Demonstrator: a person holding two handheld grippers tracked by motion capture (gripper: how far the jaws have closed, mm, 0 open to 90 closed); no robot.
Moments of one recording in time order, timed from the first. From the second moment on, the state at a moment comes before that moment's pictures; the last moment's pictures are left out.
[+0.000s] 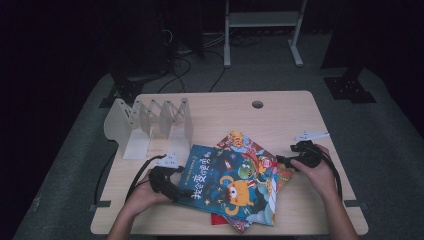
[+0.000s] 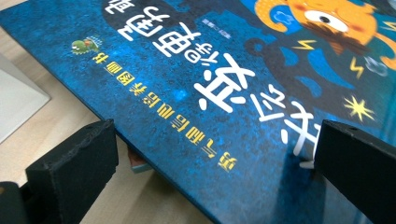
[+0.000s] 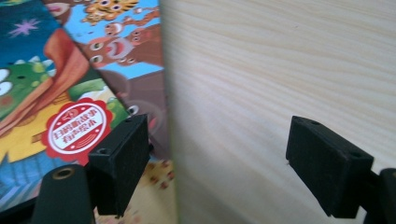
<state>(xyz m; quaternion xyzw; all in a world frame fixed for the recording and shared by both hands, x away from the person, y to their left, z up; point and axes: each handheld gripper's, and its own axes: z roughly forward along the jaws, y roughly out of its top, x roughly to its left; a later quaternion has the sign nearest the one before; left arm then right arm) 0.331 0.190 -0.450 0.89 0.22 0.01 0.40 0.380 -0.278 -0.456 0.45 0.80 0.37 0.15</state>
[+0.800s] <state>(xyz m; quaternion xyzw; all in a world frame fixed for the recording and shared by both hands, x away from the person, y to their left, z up) 0.324 0.190 -0.449 0.89 0.22 0.01 0.40 0.364 -0.274 -0.440 0.44 0.79 0.41 0.13</state>
